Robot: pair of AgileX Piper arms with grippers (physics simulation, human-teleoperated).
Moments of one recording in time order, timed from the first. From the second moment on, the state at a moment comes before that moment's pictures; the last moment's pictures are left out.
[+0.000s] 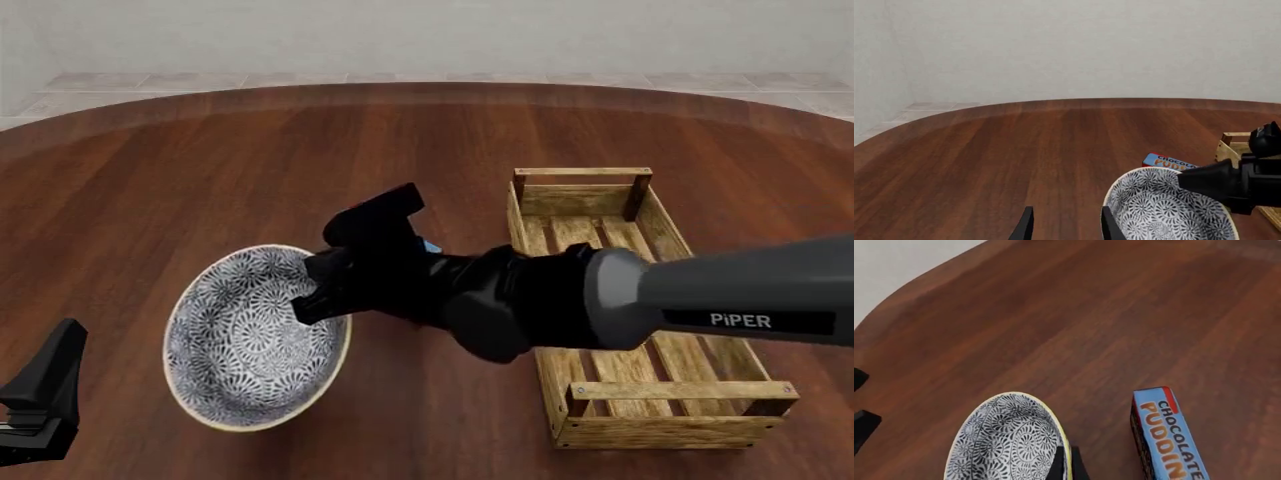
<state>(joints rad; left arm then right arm) 0.00 0.00 0.00 0.00 0.00 0.92 1.80 -1.06 -0.26 0.19</state>
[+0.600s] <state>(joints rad) 0.00 0.00 0.00 0.00 0.00 0.92 1.62 -1.02 -0.19 0.20</state>
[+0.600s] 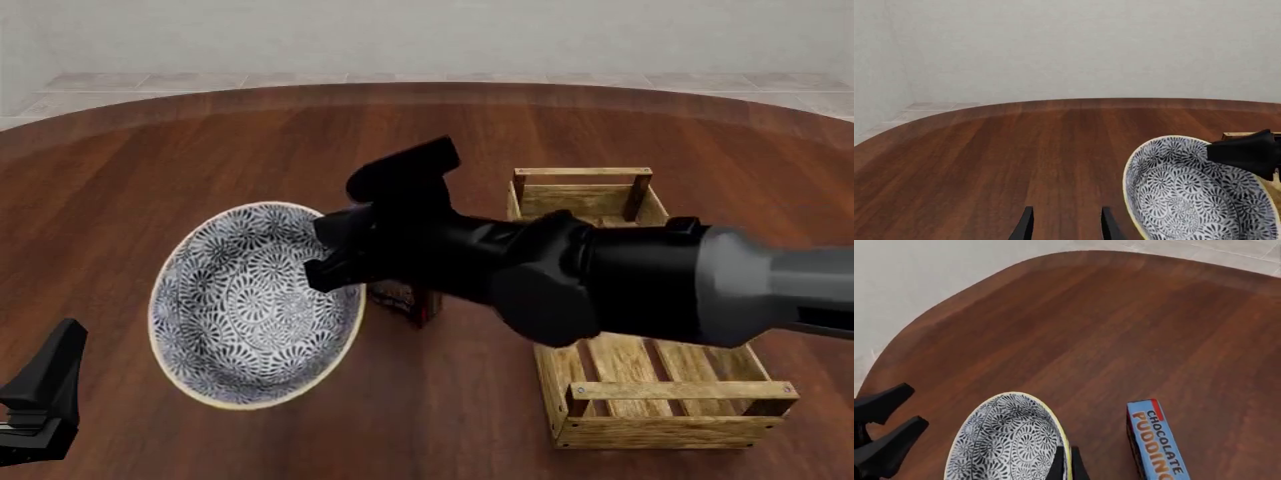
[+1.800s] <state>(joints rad) 0.00 0.00 0.00 0.00 0.00 0.85 1.31 -0.97 -0.11 0.14</state>
